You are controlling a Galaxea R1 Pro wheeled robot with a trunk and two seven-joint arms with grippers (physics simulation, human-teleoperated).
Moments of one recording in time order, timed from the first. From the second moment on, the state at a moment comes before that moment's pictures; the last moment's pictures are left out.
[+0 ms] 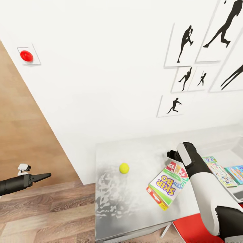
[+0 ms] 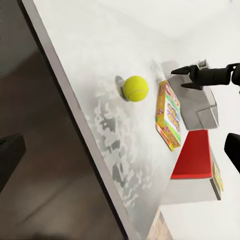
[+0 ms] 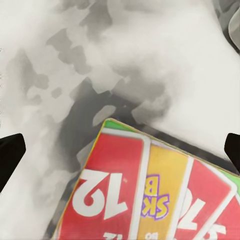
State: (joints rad) left arm -0.51 0.54 0.35 -0.90 0.10 0.77 -1.57; right arm -0.94 -0.10 -0.11 -0.78 -0.49 0.90 -0.56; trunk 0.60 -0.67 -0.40
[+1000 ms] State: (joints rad) left arm -0.51 0.54 0.35 -0.90 0.10 0.77 -1.57; right arm -0.96 -0.11 -0.09 -0.78 -0.49 0.90 -0.56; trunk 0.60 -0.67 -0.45
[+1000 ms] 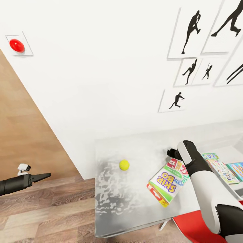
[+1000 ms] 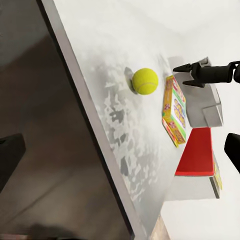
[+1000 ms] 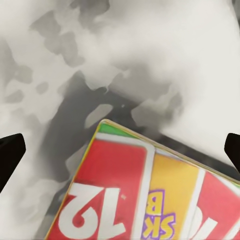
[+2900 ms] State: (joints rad) left arm -0.51 0.54 0.35 -0.90 0.10 0.77 -1.57; right arm -0.96 -0.11 -0.08 -0.78 -0.49 0.90 -0.56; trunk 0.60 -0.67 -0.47
